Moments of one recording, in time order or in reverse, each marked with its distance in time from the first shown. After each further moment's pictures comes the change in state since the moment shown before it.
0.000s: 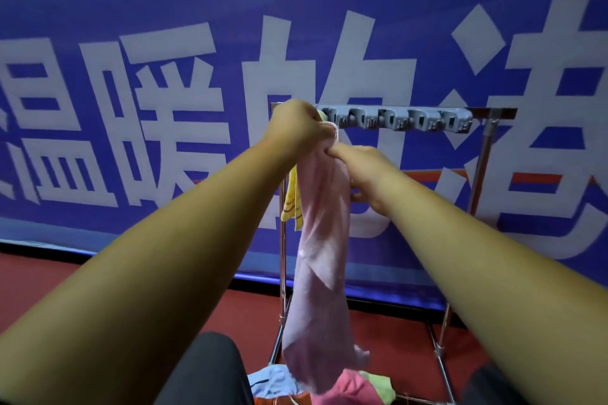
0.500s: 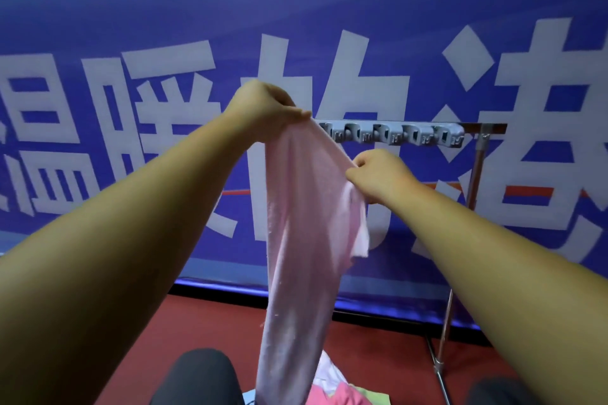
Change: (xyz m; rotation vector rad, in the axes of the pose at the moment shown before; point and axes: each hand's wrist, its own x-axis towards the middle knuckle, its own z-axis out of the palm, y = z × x) left_hand 0.011 0.002 -0.076 -0.061 -0.038 0.005; right_hand 0.006 -0.017 -0.033 -0.739 0.193 -0.197
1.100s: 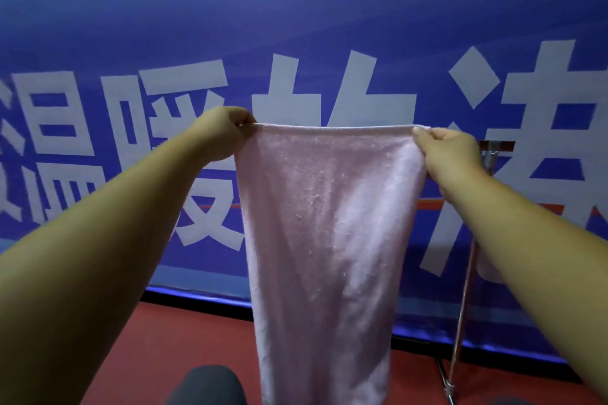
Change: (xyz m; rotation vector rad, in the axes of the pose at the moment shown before) left_hand 0.008 -0.062 -0.050 0.266 0.039 0.019; right_hand 0.015 0.027 -0.065 0.575 0.388 0.157
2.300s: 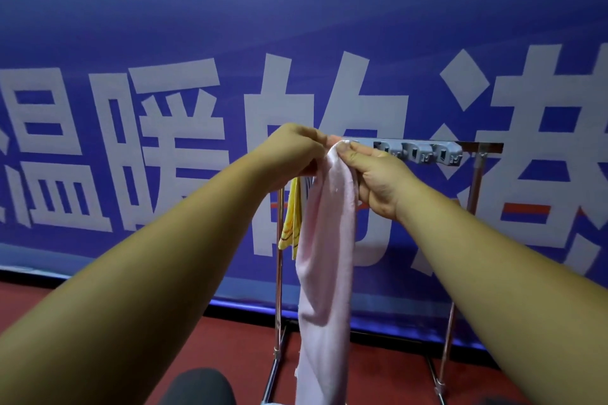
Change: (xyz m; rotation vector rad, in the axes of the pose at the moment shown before) left_hand -0.036 0.091 0.060 -0.741 -0.348 -0.026; right_hand -0.052 -0.016 0.054 0.598 -0.729 0.108
